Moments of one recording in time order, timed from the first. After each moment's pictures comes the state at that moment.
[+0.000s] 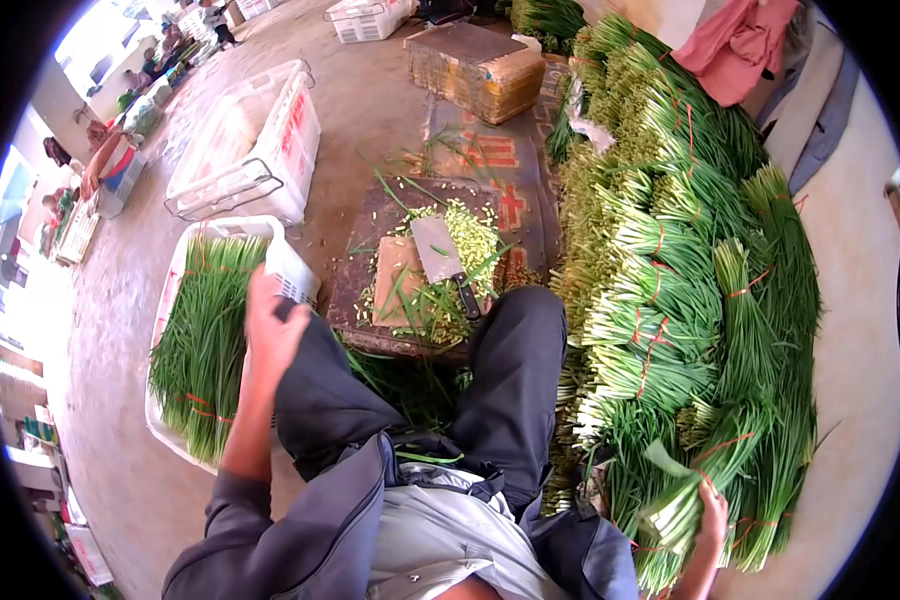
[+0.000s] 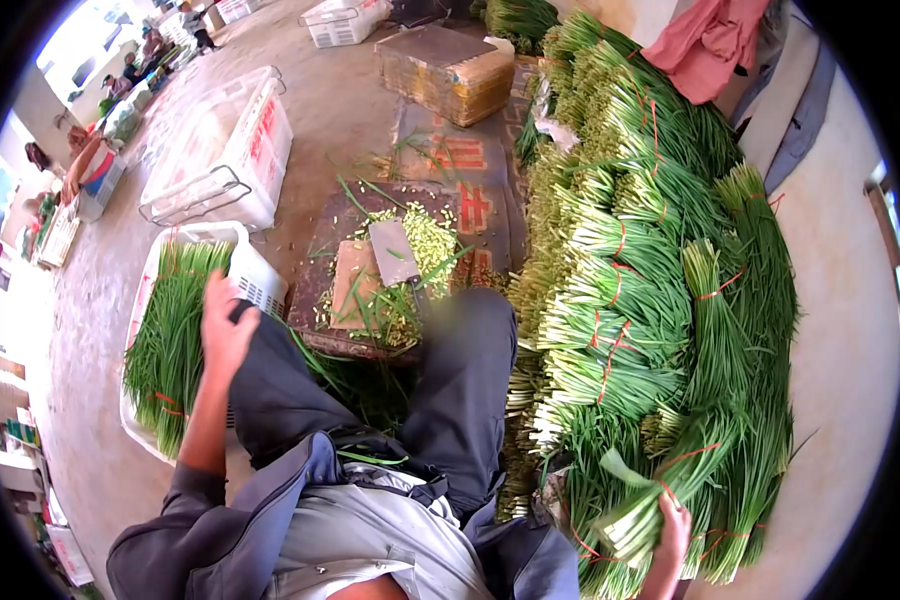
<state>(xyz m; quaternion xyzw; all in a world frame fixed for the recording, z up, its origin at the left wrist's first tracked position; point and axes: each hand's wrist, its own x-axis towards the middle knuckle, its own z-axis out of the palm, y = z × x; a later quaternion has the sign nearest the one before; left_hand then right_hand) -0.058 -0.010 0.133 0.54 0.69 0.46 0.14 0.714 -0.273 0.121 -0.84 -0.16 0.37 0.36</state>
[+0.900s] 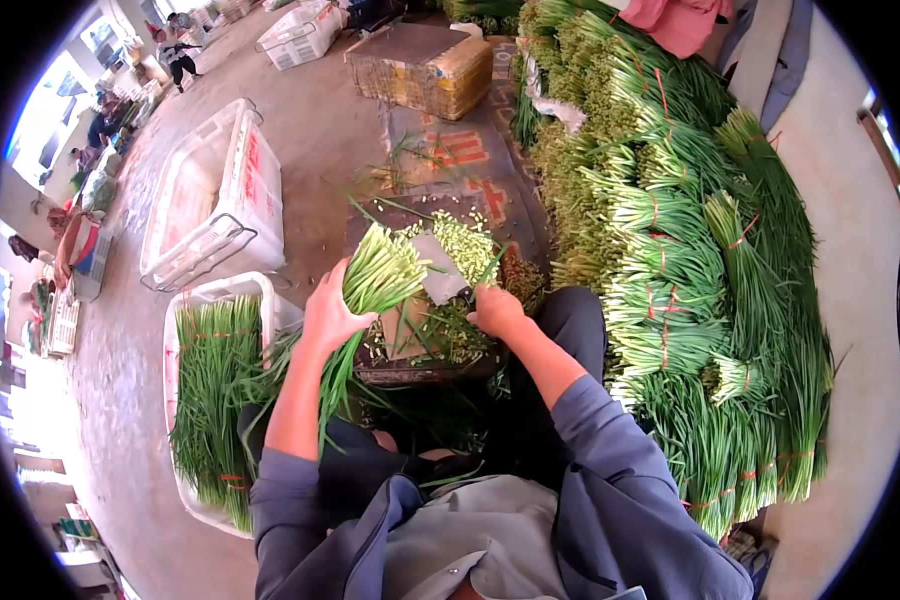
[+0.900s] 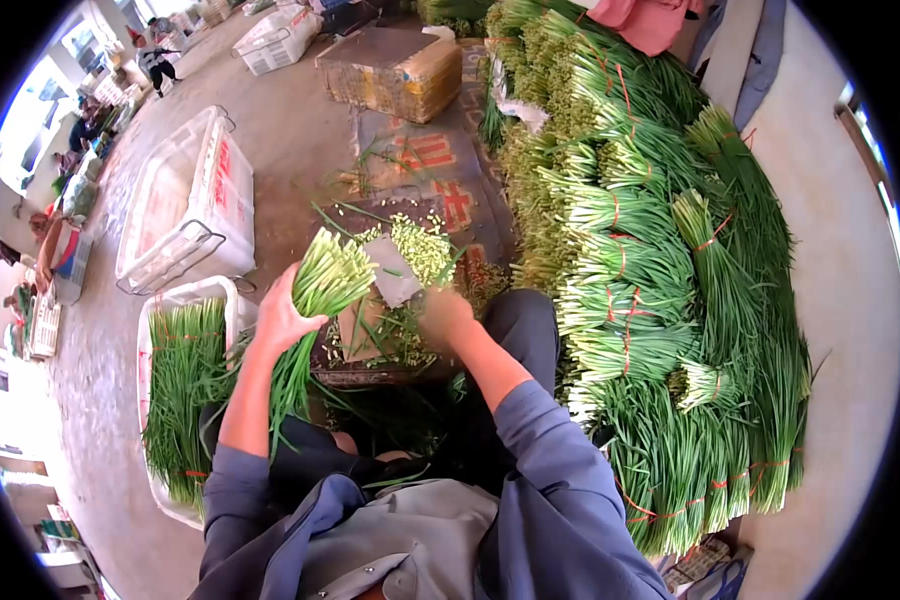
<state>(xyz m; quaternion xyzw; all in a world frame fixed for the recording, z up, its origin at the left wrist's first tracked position) -0.043 0.129 0.117 0.76 0.60 0.23 0.12 0.263 0.146 0.007 -0.63 -0.73 0.27 0.03</state>
